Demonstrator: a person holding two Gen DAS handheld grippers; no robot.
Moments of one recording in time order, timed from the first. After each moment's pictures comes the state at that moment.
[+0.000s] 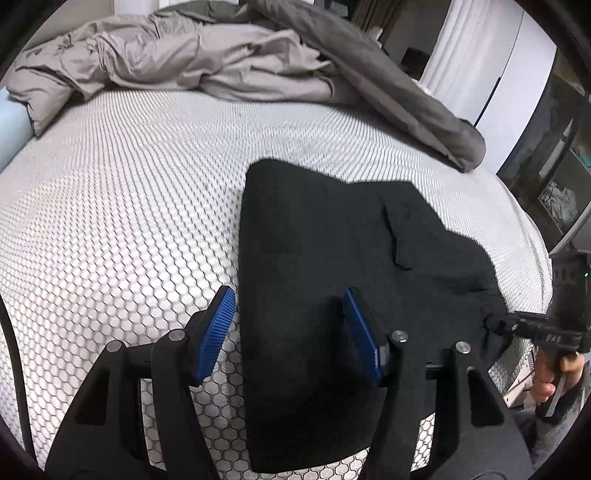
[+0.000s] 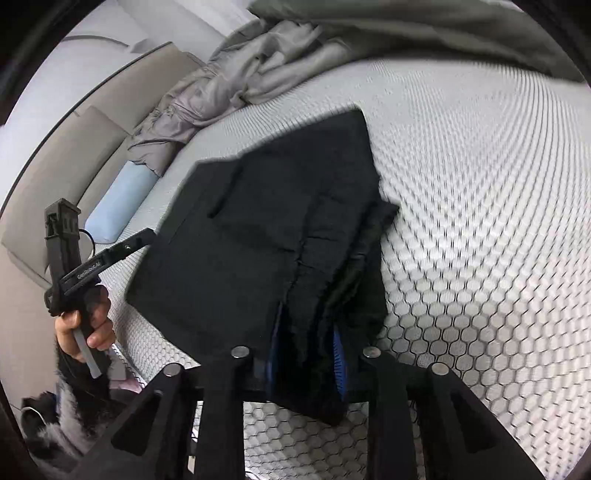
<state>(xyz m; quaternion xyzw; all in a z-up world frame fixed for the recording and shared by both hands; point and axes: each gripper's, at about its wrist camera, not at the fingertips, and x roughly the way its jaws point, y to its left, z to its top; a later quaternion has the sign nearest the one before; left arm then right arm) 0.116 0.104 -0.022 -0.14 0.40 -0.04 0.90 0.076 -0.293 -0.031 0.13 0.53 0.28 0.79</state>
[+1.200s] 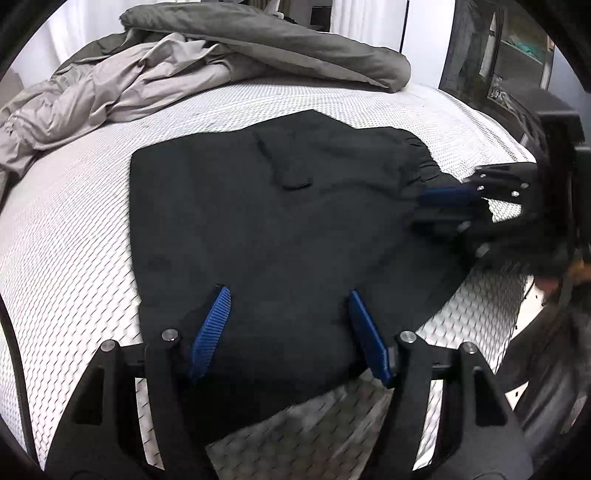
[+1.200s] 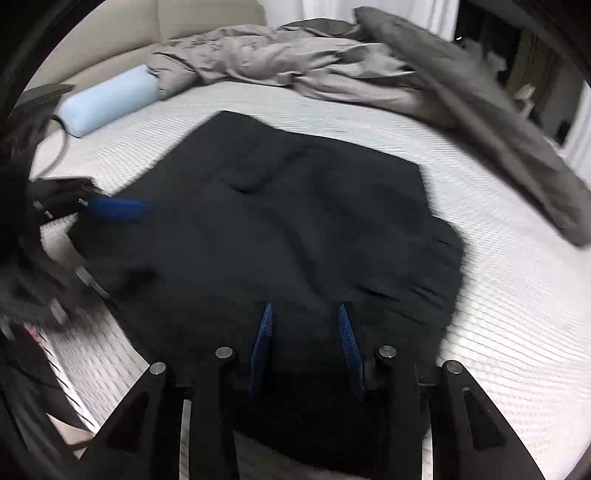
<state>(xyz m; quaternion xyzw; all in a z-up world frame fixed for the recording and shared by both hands) 0.096 0.015 -0.047 0.02 0.40 -0.16 0.90 0.068 -0.190 -0.026 -0.16 0.44 0.25 0.85</state>
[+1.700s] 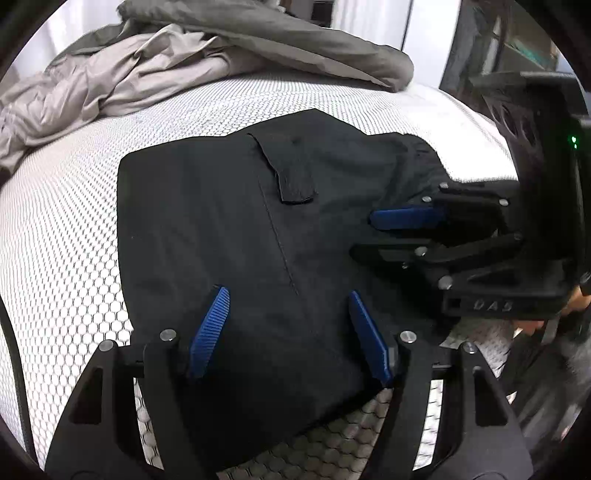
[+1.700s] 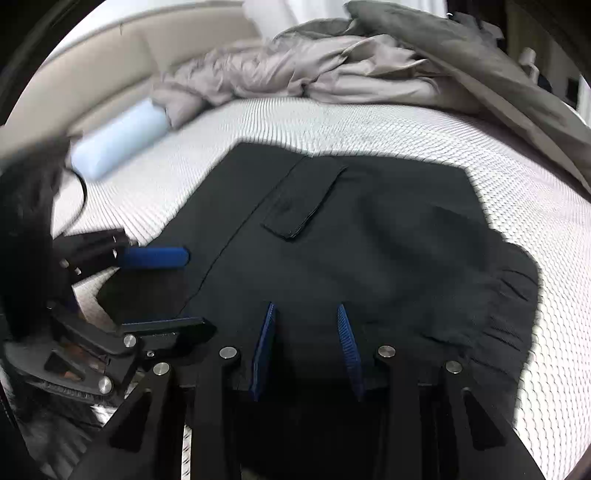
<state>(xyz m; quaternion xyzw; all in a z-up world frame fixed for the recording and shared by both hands) 0.121 0.023 -0.047 0.02 0.41 -0.16 0.90 0.107 -0.137 -0.031 -0.08 0.45 0.29 0.84</state>
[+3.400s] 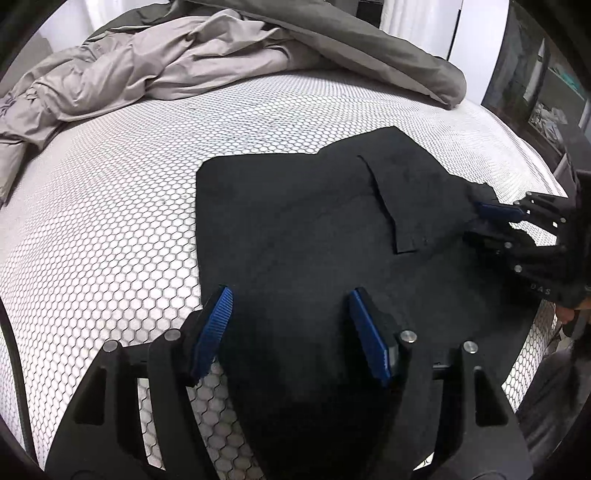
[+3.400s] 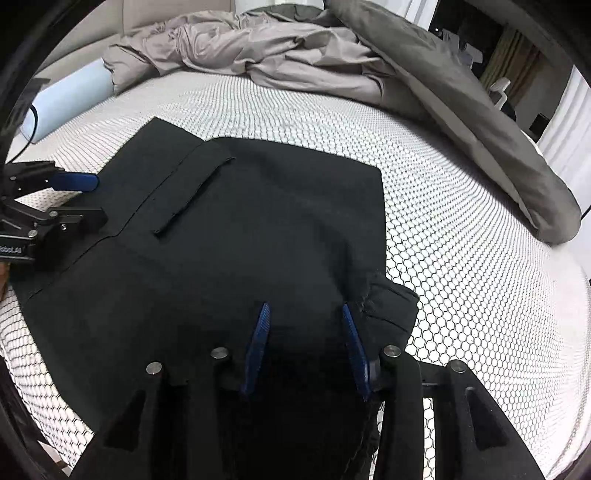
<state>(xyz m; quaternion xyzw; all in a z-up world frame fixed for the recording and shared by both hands) 0.160 0.074 -0.029 -0.02 0.44 -0.08 0.90 0.155 -0.142 -0.033 -0.19 0.45 0.18 0.85</state>
